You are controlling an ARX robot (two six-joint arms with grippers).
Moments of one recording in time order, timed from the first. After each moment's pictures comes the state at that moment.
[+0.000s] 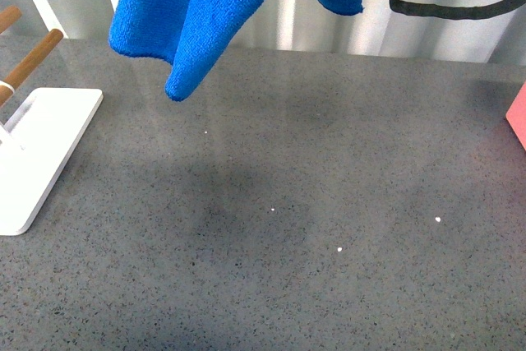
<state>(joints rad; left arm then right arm) -0.02 0.89 0.12 0.76 -0.01 -0.01 0.40 1.79 1.01 0.48 -0.70 0.25</state>
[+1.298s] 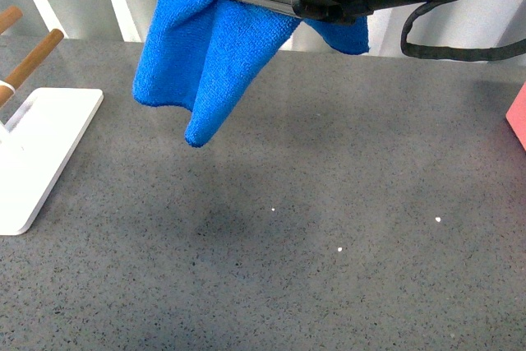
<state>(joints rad) 0.00 0.23 0.02 0.24 0.00 -0.01 0.41 1.77 0.97 0.39 -0.65 0.18</state>
